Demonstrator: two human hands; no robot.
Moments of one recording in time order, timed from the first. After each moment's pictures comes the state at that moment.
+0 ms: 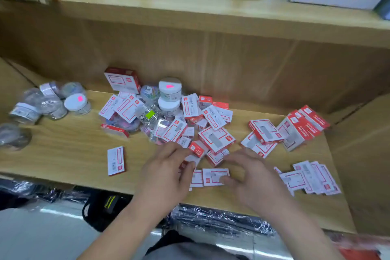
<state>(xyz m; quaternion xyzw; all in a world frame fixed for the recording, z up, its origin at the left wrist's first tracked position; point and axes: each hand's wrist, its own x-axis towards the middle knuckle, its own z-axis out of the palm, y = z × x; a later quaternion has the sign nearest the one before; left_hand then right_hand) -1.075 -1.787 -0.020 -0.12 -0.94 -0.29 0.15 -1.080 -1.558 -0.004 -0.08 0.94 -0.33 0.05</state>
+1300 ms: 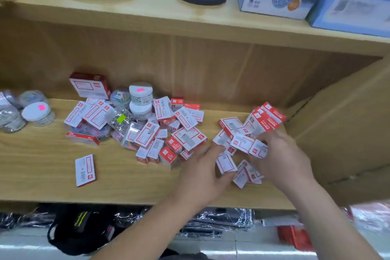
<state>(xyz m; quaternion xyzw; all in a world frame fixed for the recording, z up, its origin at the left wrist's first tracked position) -1.083 -1.675 -0.025 -0.19 -0.89 -0.42 0.01 -1.084 -1.474 0.036 0.12 0.99 -0.11 0.01</state>
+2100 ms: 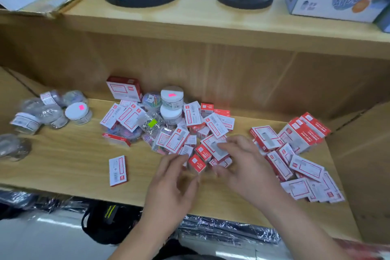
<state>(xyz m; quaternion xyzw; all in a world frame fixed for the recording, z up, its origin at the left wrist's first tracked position) -1.065 -1.785 -0.042 -0.05 -0.88 -0.45 0.15 -1.112 -1.576 -0.009 -0.11 0.95 -0.29 -0.03</state>
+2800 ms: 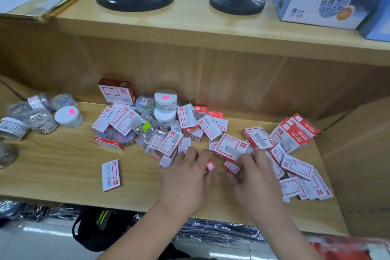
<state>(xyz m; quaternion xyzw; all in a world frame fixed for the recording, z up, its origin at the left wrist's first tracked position) -1.101 -1.747 -0.031 -0.15 -0.97 -0.13 0.11 -1.086 -1.560 -0.037 0.02 0.97 -0.18 -0.14</state>
